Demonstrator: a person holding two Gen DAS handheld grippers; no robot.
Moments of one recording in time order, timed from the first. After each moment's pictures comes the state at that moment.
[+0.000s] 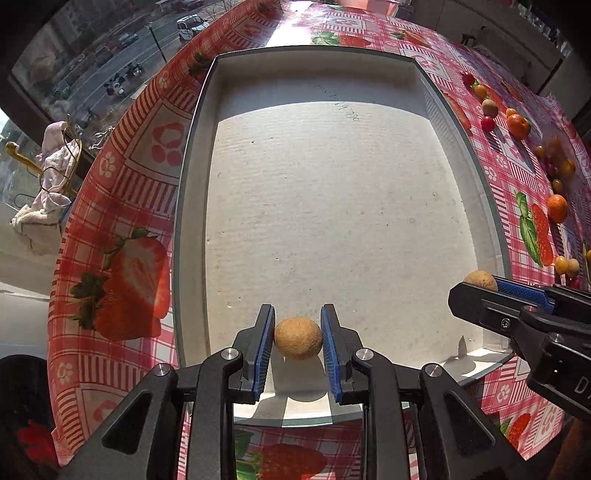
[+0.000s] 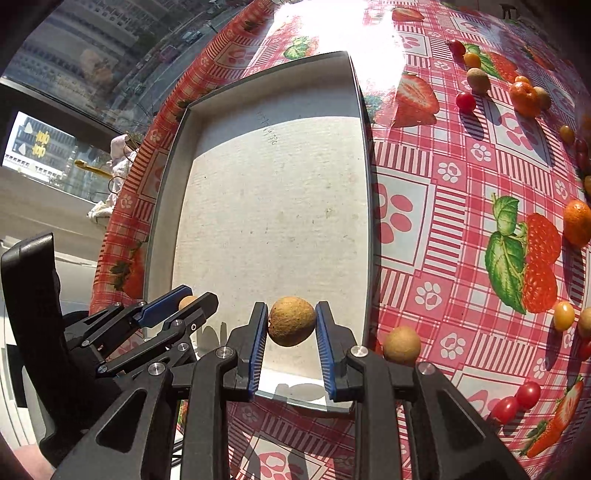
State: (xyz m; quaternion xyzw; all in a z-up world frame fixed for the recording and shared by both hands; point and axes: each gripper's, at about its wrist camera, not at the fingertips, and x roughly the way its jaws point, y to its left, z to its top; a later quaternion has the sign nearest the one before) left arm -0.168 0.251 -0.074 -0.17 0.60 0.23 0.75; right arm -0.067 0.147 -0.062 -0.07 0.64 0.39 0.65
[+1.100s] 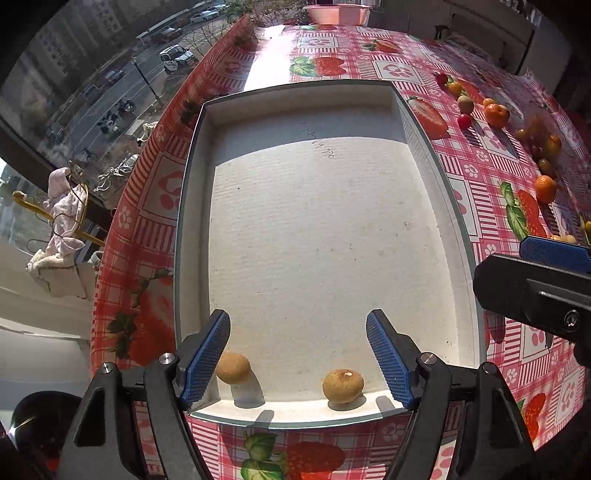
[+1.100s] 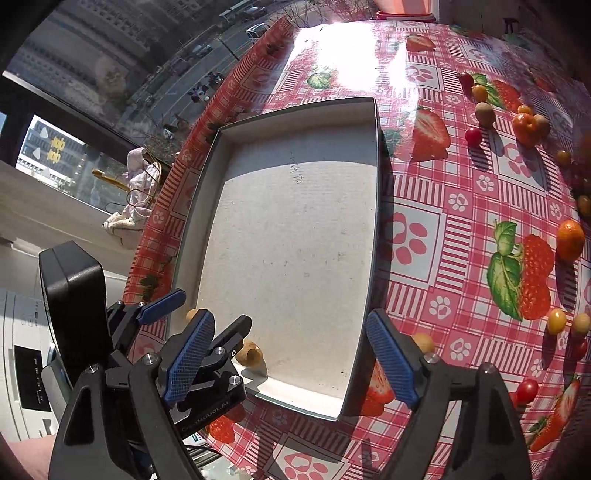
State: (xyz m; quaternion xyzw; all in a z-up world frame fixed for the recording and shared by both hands) left arm -0.161 0.240 -0.045 -0.09 0.59 0.21 0.78; right arm -0.070 0.148 -0.023 -0.05 0.61 0.40 0.68
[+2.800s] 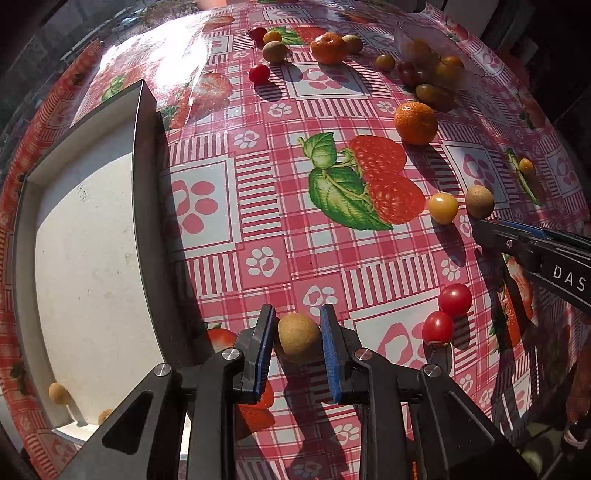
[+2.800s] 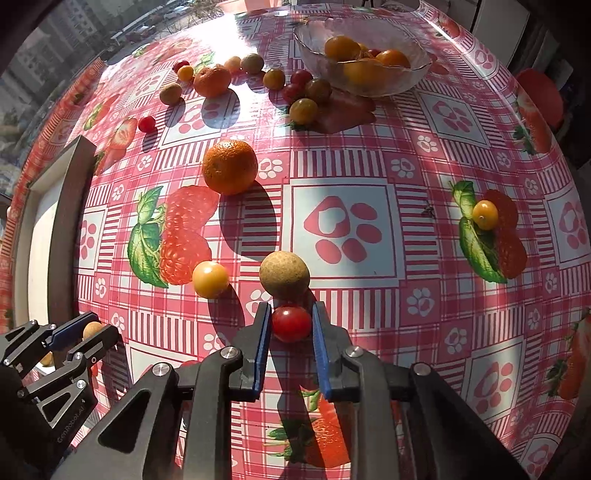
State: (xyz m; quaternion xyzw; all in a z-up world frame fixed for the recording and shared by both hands) left arm -0.072 0.089 -0.083 -0.09 0.62 0.07 0.77; right arm 0.026 -0.054 -0.079 -0.07 0.62 0.19 0.75
